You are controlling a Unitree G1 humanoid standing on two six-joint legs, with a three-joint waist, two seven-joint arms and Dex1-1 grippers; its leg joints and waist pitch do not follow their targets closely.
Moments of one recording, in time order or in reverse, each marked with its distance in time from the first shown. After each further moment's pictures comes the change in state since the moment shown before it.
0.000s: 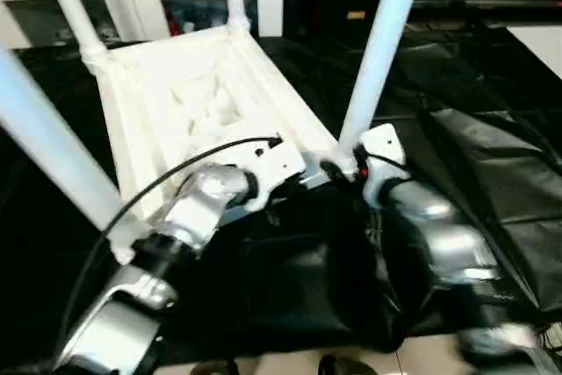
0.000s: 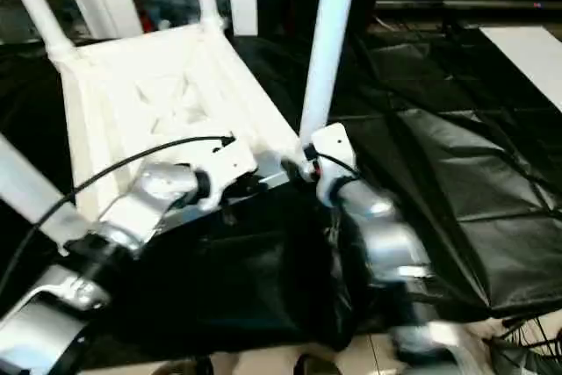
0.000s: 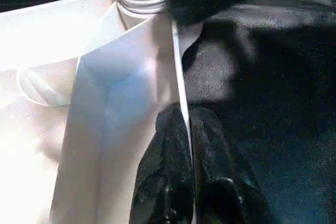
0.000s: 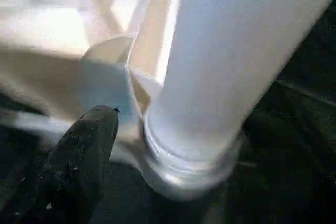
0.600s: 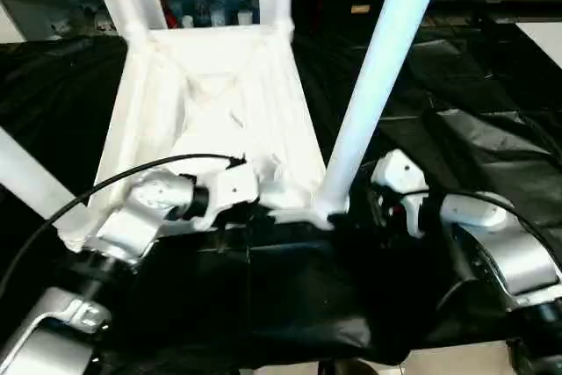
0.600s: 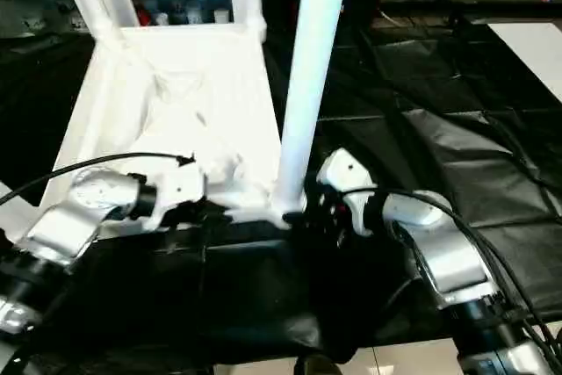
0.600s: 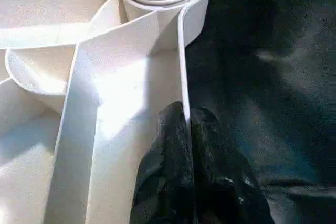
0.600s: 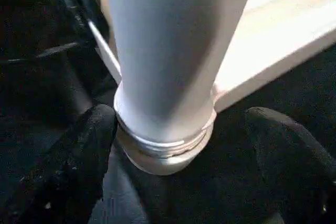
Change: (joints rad) left arm 0.130 0.251 -0.004 -0.177 -0.137 -0.112 -0.394; right arm 0.089 -0.225 0.087 -0.151 0.120 -0.033 0.468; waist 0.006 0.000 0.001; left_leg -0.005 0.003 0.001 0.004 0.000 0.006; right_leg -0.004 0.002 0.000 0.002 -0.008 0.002
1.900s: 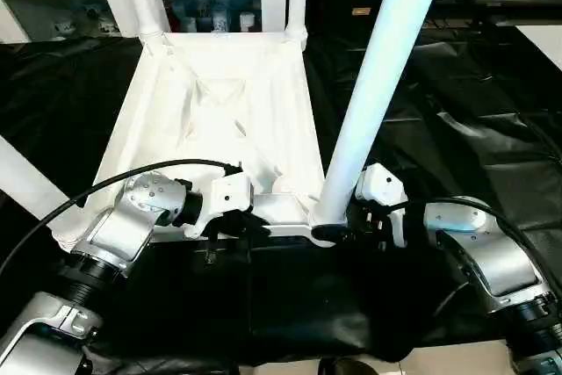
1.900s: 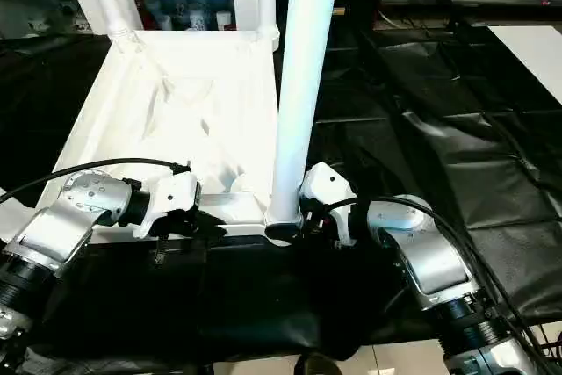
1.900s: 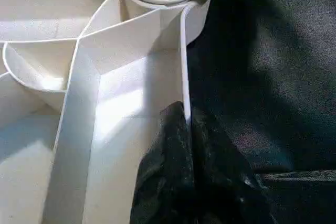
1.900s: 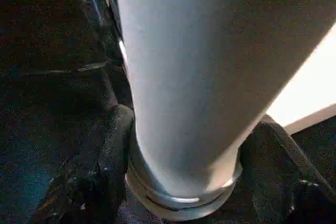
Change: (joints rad) left arm 0.006 -0.012 -0.004 -0.012 -0.002 0.032 -0.006; right arm -0.013 0.060 0.035 0.073 -0.003 -0.096 0.033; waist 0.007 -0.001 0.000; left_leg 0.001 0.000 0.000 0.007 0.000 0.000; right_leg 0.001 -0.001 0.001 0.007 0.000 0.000
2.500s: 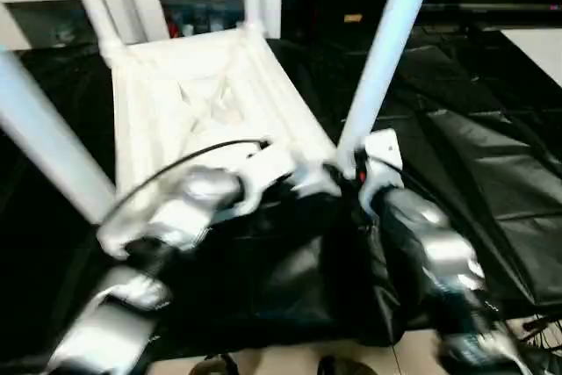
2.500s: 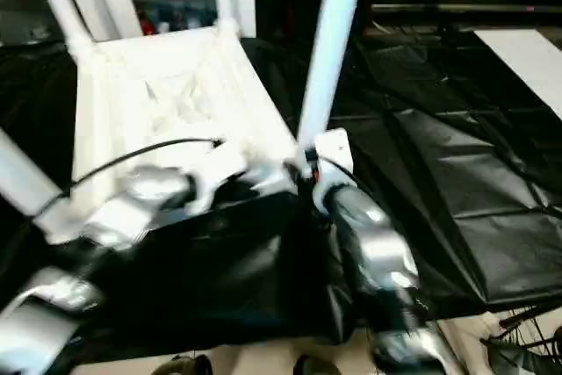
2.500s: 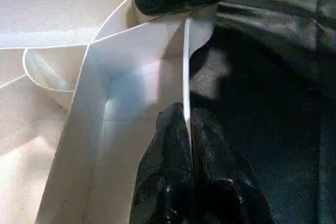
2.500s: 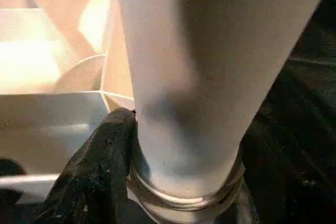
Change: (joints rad) left arm -0.168 -0.312 0.029 0.261 0.110 0.127 0.428; right arm -0.093 0.413 -0.214 0.180 -0.126 0.140 -0.793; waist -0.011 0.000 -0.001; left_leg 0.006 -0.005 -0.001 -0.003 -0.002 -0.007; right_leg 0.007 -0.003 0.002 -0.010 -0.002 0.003
